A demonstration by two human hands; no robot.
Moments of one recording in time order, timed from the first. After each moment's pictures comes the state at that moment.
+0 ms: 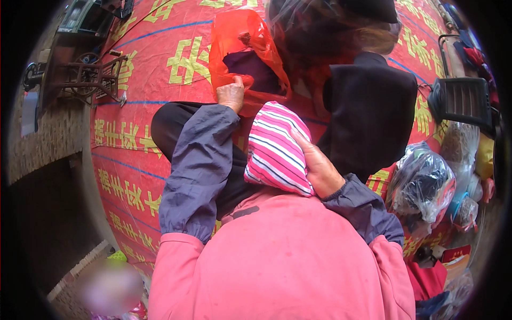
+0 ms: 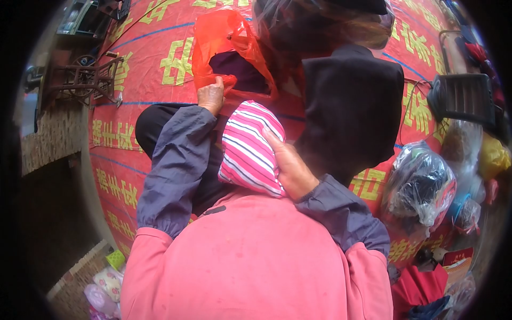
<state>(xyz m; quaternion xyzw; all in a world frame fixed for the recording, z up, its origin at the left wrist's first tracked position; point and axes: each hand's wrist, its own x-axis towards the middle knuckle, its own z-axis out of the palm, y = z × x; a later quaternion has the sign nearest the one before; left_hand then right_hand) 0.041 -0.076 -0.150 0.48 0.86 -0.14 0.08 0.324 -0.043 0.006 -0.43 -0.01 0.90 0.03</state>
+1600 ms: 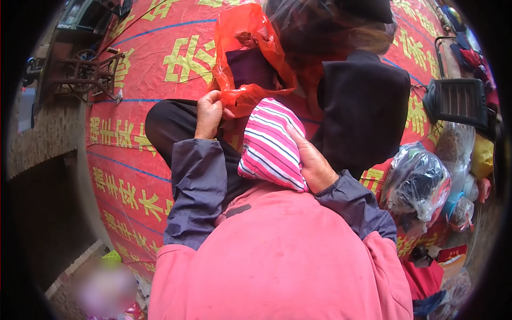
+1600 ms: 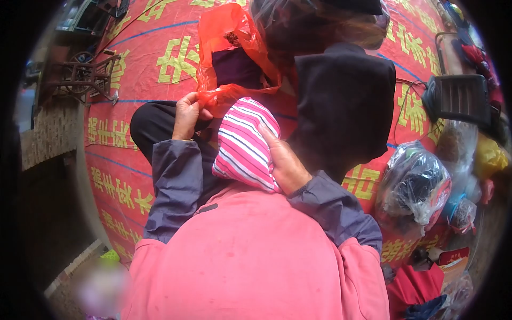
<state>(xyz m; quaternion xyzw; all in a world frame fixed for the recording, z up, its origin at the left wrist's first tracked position) 0.074 -0.145 -0.071 0.15 0.73 0.54 0.40 0.330 -0.044 0.000 -0.43 0.01 0.90 0.03</state>
